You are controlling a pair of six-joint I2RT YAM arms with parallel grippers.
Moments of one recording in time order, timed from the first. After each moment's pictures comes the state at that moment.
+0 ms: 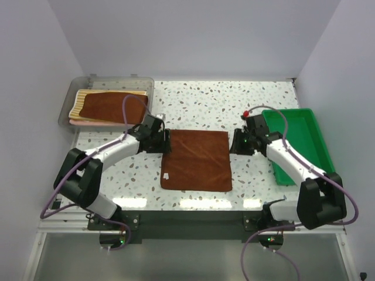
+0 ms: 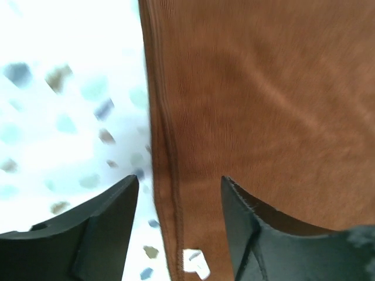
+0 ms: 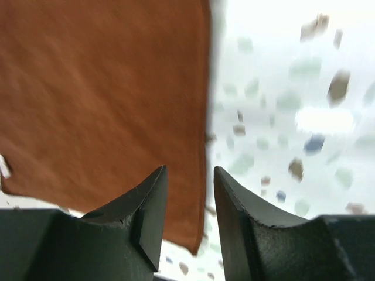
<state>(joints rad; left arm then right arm) -0.51 1.54 0.89 -0.35 0.01 -0.50 0.28 1.30 0.80 -0.54 -0.14 0.42</state>
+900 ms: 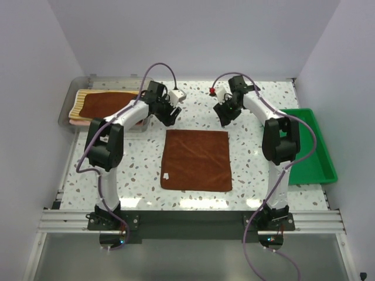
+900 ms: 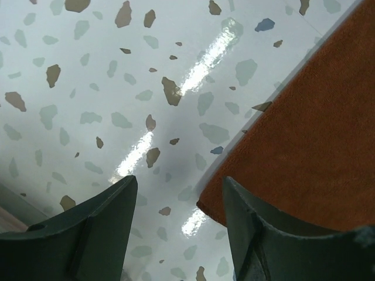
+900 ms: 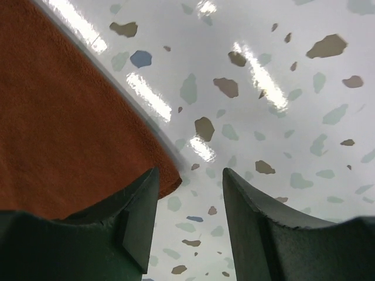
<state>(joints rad) -0.35 2.02 1.54 -0.45 0.29 0.42 0.25 2.11 1.76 -0.83 -0.25 -0.49</state>
